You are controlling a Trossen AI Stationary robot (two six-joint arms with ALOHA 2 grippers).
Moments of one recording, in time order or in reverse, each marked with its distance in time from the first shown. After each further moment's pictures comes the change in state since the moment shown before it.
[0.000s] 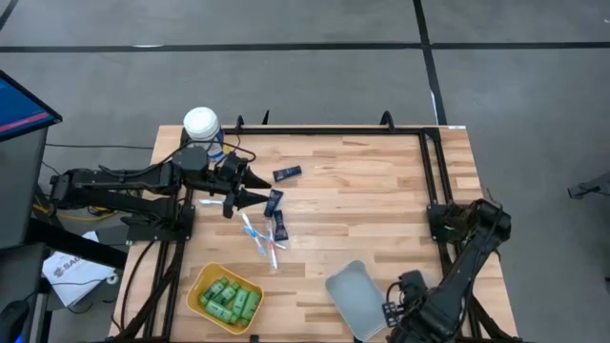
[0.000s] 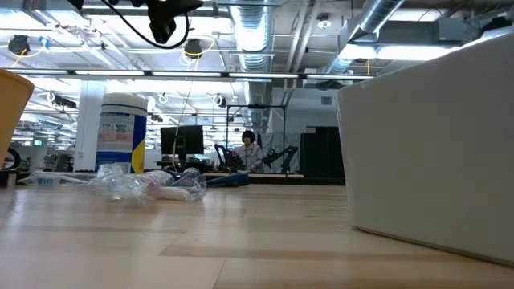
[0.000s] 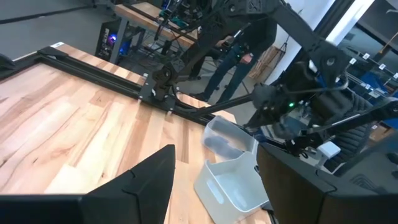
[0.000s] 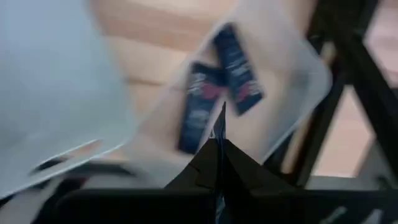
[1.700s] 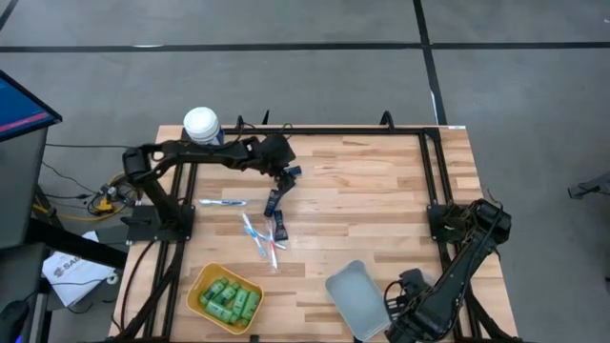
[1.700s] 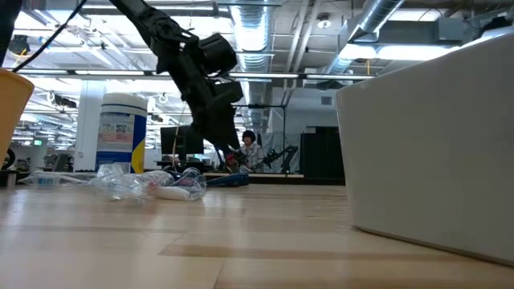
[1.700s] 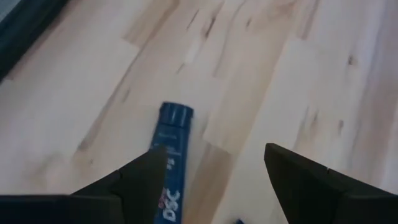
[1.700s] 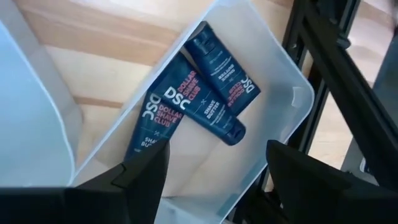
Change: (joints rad) left arm 0.293 0.806 0.330 -0.313 -0.222 0.359; right arm 0.010 0.001 -0.148 0.053 -0.055 -0.023
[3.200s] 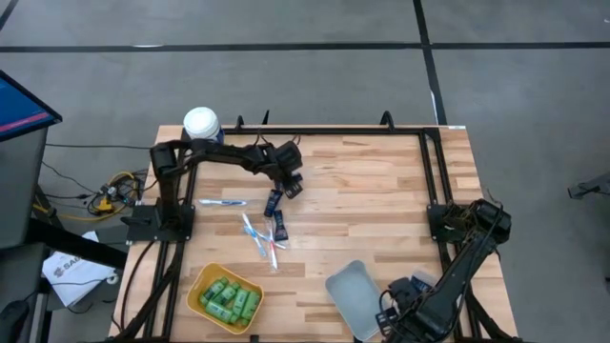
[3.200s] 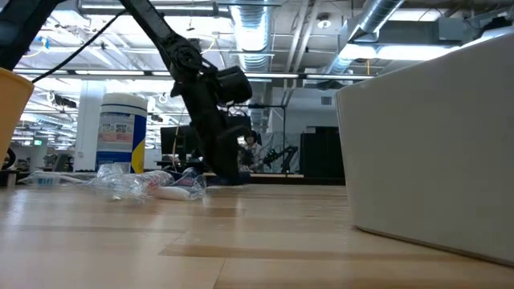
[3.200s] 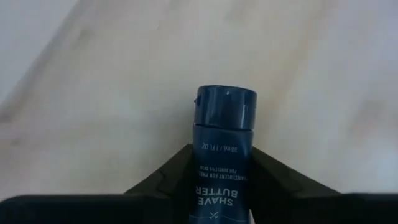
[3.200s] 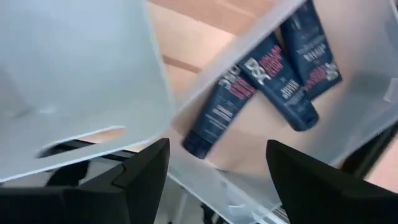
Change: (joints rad) left arm -0.014 0.221 0.083 -0.034 0.015 -0.102; right arm -0.001 -0.001 0.021 0.196 0.087 -0.074
